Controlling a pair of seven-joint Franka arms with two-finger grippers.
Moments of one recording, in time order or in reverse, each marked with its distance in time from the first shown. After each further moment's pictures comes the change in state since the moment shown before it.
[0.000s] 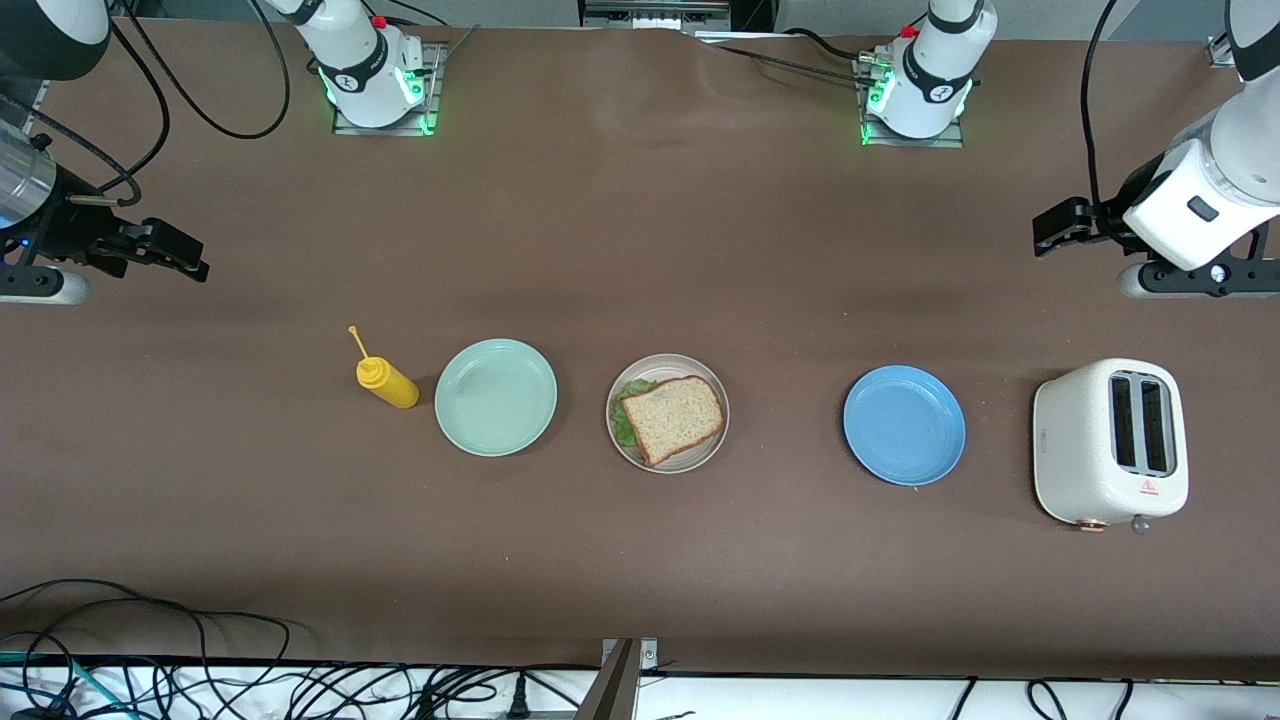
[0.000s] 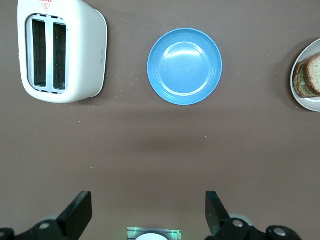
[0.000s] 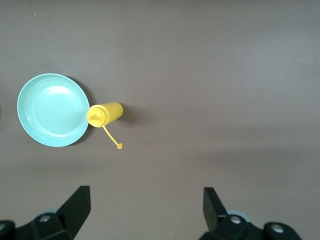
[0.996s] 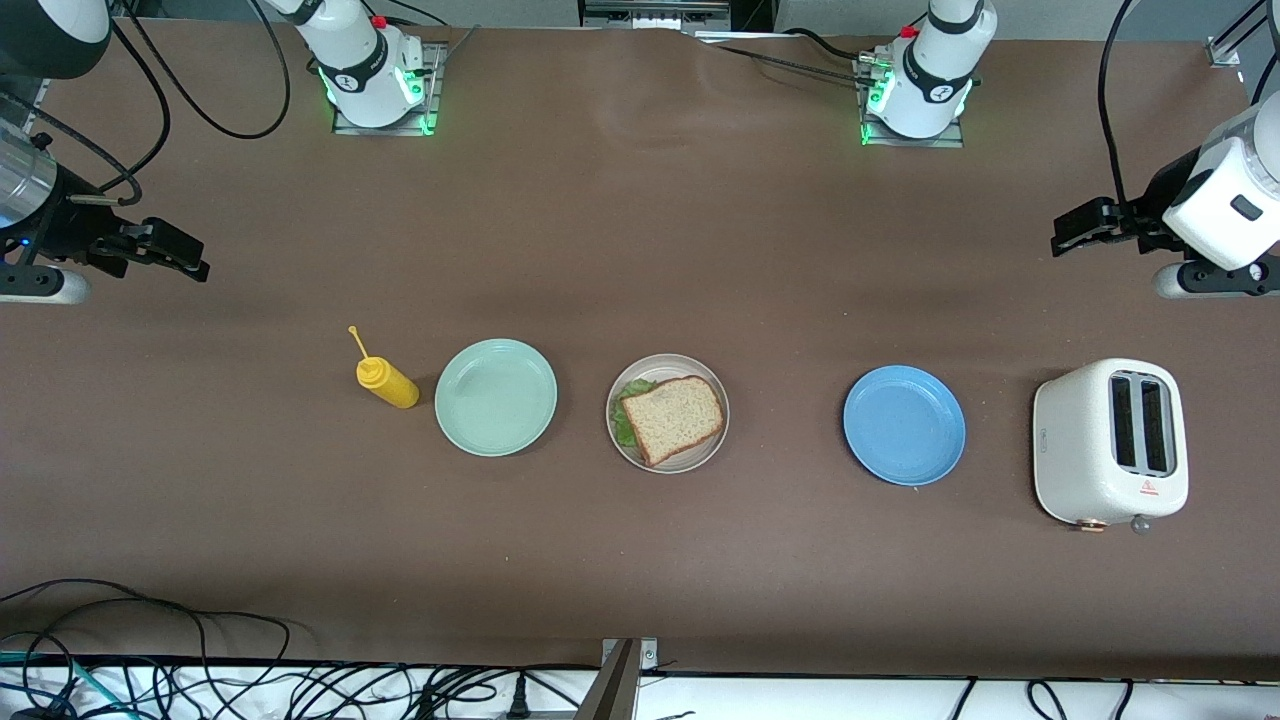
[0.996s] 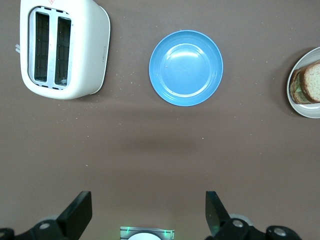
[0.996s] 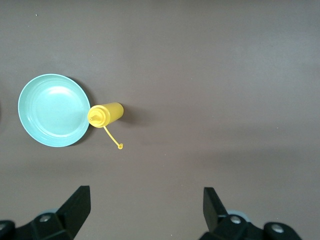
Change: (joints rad) left arm 0.040 -0.002 0.010 0.000 -0.039 0.000 0.000; right arm 0.001 0.000 0.001 0.002 0.000 0.000 0.001
